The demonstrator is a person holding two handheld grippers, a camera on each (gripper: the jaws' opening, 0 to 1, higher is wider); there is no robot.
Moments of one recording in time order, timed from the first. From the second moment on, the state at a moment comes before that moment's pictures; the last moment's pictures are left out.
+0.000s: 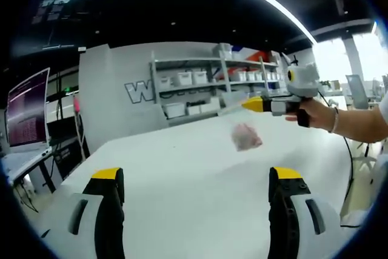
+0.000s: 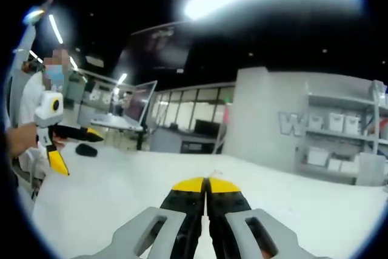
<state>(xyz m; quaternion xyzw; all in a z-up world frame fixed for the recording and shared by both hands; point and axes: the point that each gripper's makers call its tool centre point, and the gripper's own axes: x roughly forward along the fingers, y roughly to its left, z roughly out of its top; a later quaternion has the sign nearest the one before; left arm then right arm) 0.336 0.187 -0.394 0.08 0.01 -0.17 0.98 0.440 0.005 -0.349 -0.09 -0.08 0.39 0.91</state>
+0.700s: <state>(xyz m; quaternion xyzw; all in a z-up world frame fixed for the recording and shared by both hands) 0.336 0.180 -0.397 0.08 0.02 -0.18 0.98 0.424 0.003 -0.357 -0.08 -0.08 0.40 0.91</state>
